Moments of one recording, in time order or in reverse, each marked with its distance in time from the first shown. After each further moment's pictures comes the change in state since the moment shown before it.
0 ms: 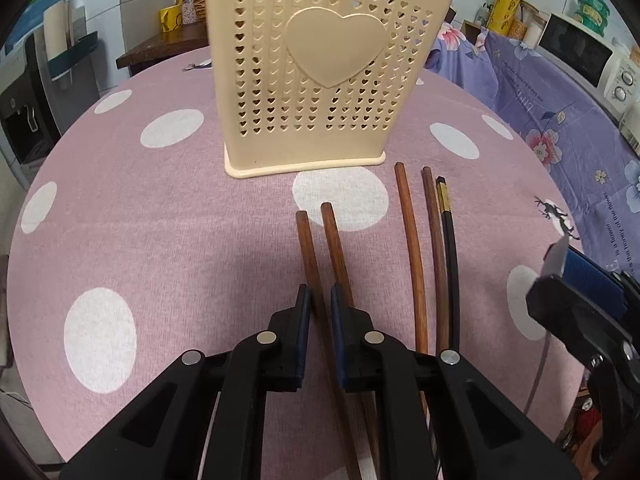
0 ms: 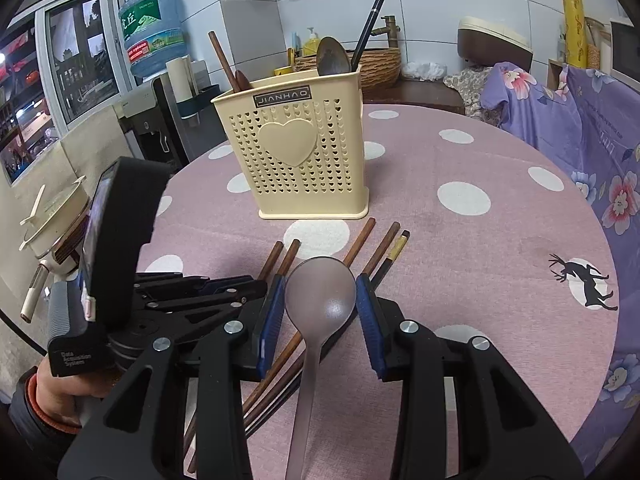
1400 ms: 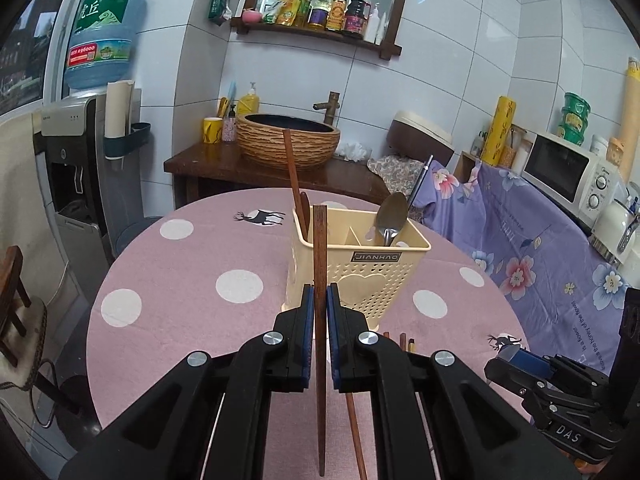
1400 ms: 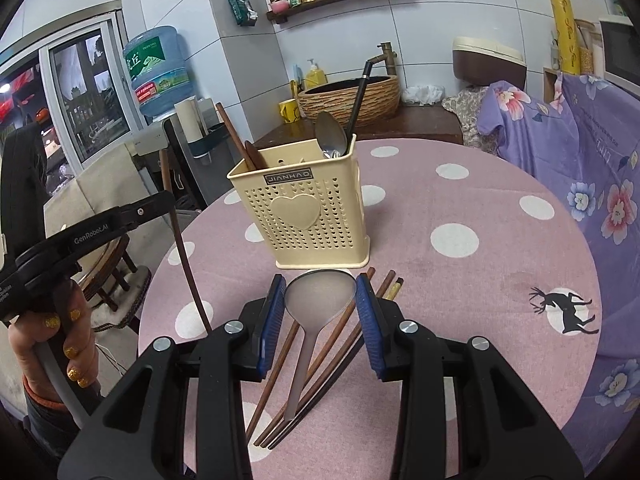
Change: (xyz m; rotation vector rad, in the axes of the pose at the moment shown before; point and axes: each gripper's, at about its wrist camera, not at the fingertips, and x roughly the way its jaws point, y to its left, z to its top) left arm -0.142 0.032 0.040 -0.109 -0.445 -0.012; right arm -0.053 -0.004 0.045 0.039 -0.078 0.062
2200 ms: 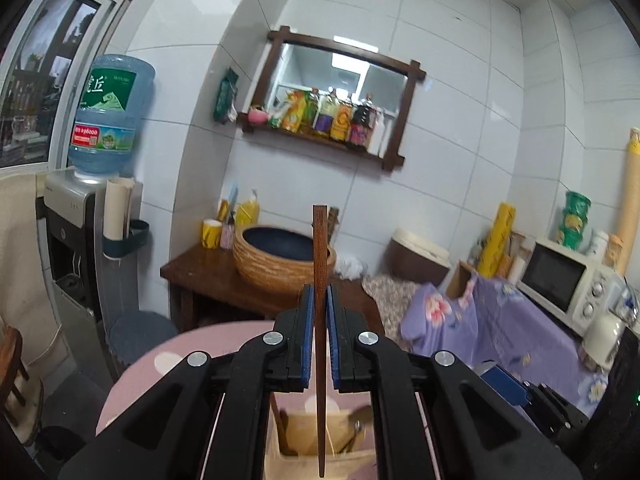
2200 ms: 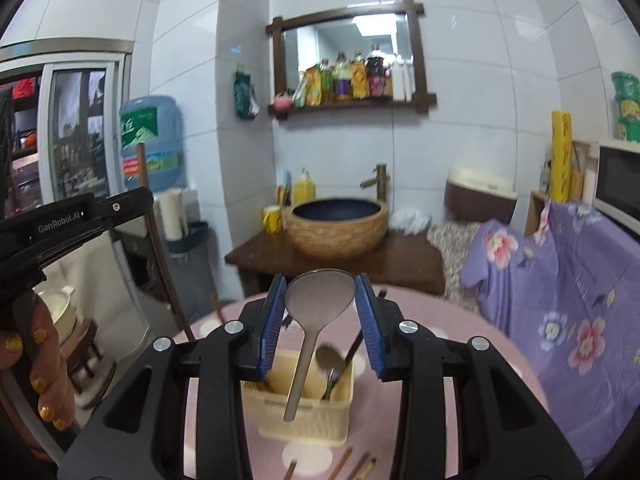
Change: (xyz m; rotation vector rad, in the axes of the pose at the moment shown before) left arm -0.025 -0.016 0.154 -0.071 -0.335 0.008; right arm -0.003 0.042 0.174 -0.121 -0.357 -0.161
